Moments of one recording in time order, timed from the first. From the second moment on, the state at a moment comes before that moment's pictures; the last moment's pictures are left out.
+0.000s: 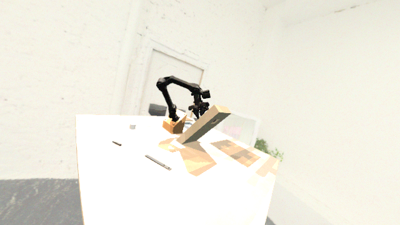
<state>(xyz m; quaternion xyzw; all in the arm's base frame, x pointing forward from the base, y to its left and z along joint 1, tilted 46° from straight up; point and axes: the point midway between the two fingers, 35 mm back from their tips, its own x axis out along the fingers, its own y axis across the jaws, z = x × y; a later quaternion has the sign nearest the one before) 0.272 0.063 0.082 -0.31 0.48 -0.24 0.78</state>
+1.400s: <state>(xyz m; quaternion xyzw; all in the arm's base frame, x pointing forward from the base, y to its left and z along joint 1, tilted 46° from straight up) 0.262 0.161 0.121 -0.31 0.49 -0.23 0.78</state>
